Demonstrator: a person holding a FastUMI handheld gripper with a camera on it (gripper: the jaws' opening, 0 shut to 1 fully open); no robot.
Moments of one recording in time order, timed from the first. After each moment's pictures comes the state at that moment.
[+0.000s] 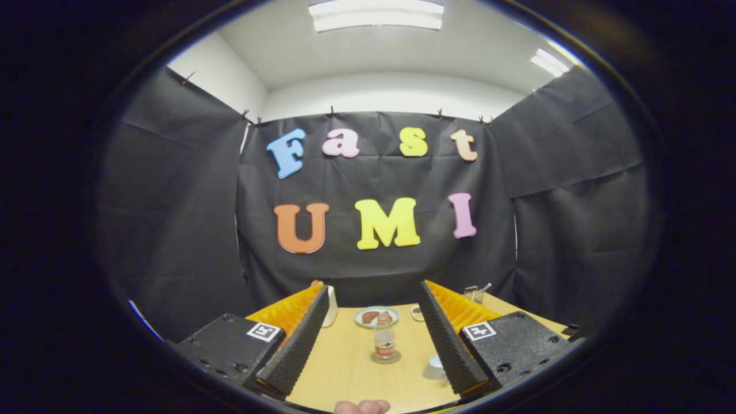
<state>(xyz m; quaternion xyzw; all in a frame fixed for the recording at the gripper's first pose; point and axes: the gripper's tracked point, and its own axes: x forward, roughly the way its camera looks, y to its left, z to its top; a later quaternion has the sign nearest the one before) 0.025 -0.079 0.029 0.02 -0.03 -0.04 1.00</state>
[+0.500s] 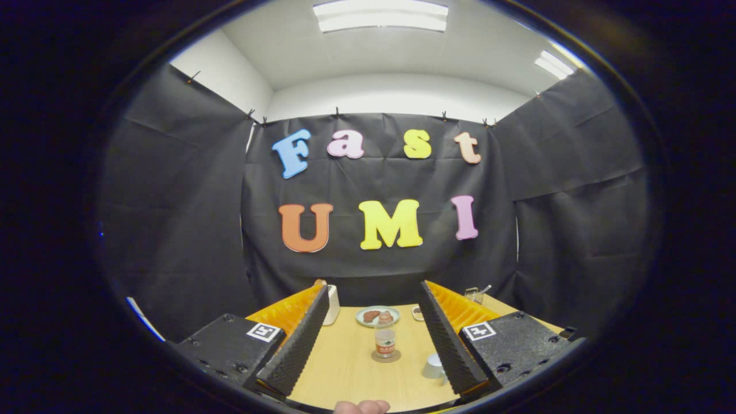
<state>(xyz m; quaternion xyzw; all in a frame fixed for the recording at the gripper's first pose) 0.020 -0.069 0.023 0.00 -0.02 -0.03 1.00</state>
